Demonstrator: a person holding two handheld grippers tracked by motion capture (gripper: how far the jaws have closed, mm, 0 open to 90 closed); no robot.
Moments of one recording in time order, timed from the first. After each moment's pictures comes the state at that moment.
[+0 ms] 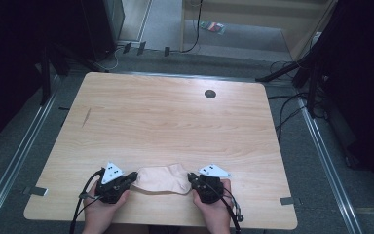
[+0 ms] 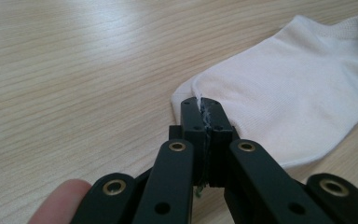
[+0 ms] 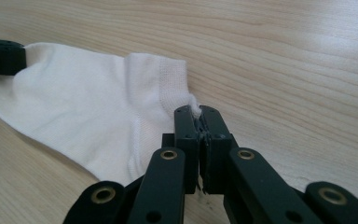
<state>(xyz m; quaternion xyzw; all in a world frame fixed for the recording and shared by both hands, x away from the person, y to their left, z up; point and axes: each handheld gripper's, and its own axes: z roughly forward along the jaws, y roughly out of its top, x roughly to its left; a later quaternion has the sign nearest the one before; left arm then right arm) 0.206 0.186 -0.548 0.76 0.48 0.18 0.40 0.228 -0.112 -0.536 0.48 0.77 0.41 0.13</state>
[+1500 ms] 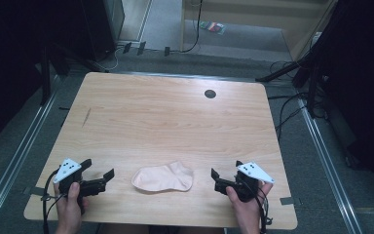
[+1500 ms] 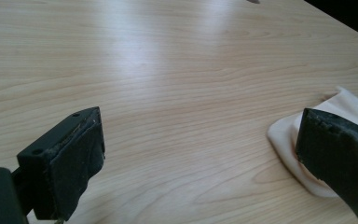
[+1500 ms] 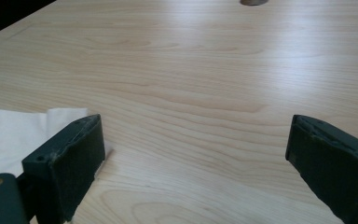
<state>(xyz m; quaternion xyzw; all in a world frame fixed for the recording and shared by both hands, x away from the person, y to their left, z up) 0.200 0.278 -0.540 0.66 0.54 0.21 0.48 0.231 -0.199 -0.515 0.50 0.69 0.47 0.22</state>
